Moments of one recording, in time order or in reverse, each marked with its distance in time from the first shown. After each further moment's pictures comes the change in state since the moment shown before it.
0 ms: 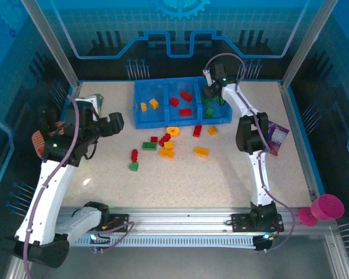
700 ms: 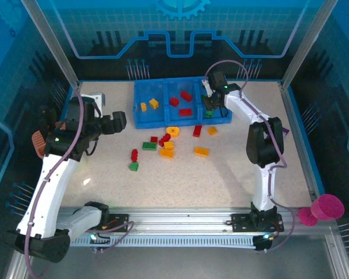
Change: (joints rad) left arm 0.000 0.043 0.038 -0.007 0.032 0.083; right arm 0.058 -0.331 -0.415 0.004 0.008 0.060
